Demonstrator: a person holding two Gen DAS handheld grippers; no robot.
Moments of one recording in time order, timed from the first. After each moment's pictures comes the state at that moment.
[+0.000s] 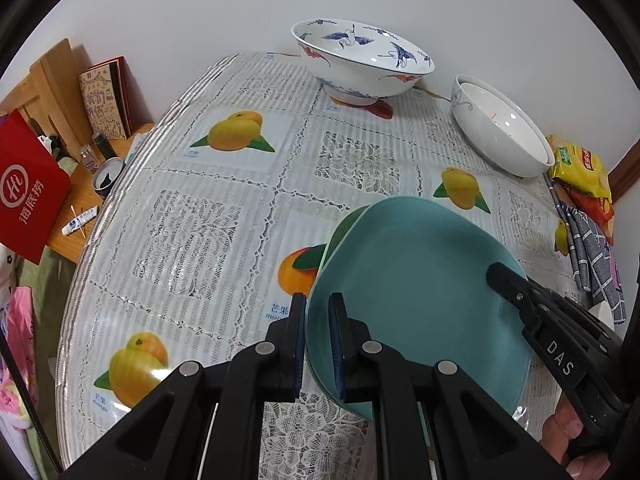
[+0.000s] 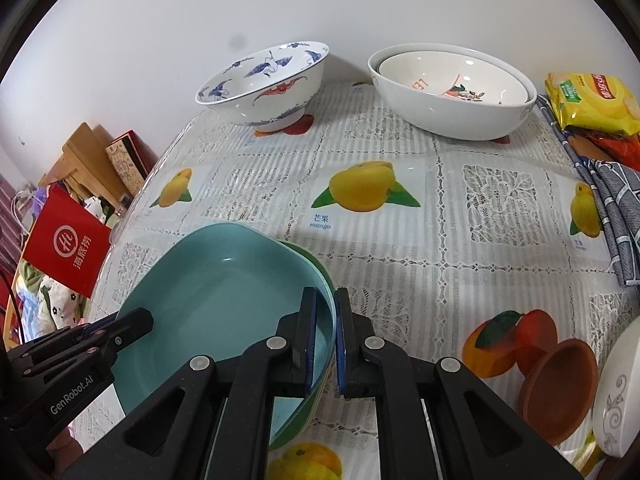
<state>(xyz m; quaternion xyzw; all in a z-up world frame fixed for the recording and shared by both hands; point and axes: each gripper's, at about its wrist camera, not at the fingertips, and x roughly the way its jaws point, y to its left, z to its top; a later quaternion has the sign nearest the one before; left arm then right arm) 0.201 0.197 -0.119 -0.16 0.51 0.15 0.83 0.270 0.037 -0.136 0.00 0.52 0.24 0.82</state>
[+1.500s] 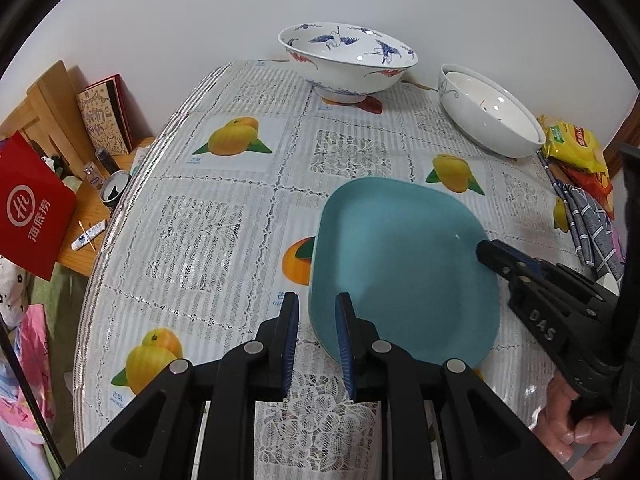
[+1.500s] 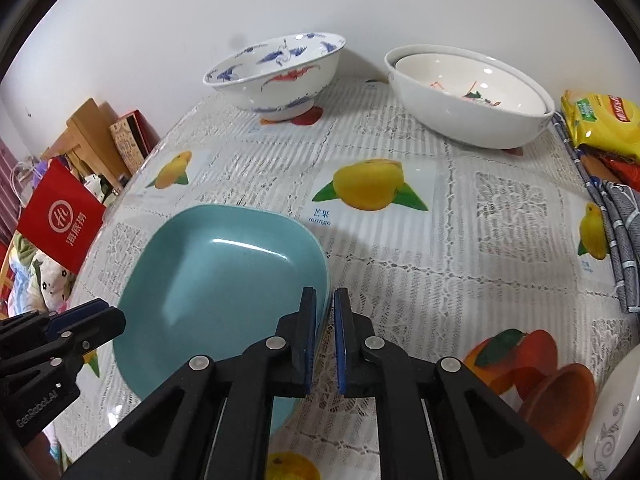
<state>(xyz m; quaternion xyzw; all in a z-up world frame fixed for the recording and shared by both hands) 0.189 0.186 -0.109 -0.12 0.51 0.14 0.84 0.271 0.039 -0.144 -0.04 0.51 0.25 0.82</state>
